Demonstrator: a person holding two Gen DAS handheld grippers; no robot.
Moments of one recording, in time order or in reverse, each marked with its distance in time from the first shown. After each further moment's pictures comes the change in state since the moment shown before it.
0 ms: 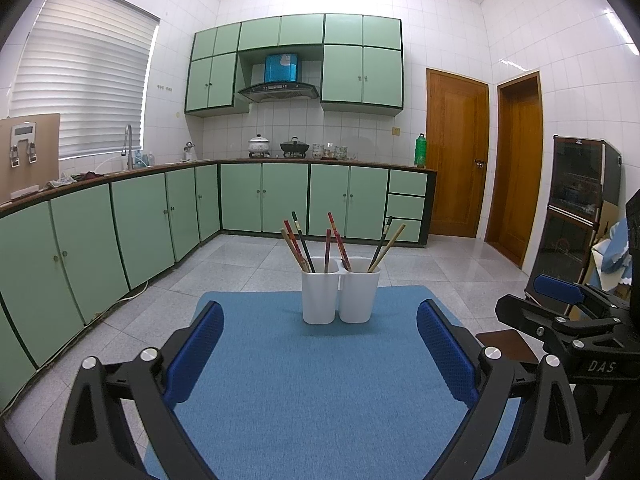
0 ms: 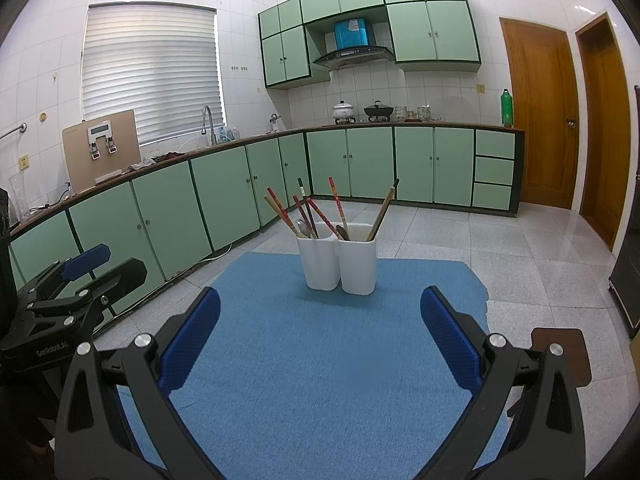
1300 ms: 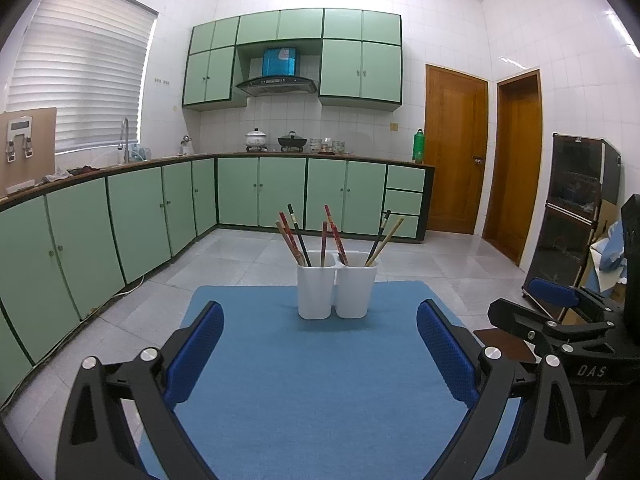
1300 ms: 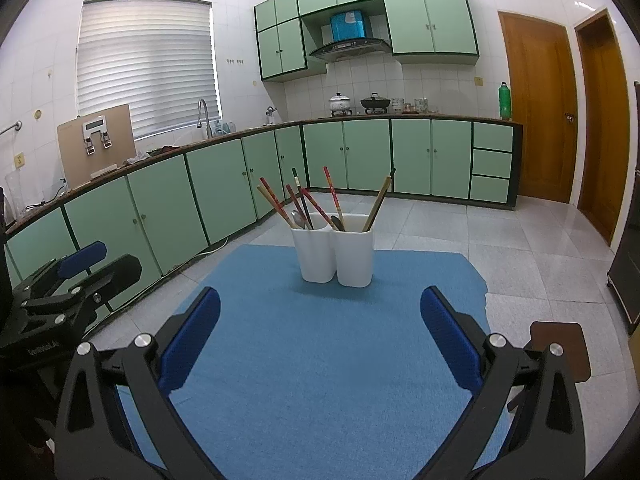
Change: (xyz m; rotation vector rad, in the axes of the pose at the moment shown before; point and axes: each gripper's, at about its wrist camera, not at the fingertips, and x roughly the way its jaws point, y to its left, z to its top) left arm 0.005 -0.002 -0.005 -0.008 0.023 -0.011; right arm 0.015 0.003 -0.014 0.010 0.027 -0.013
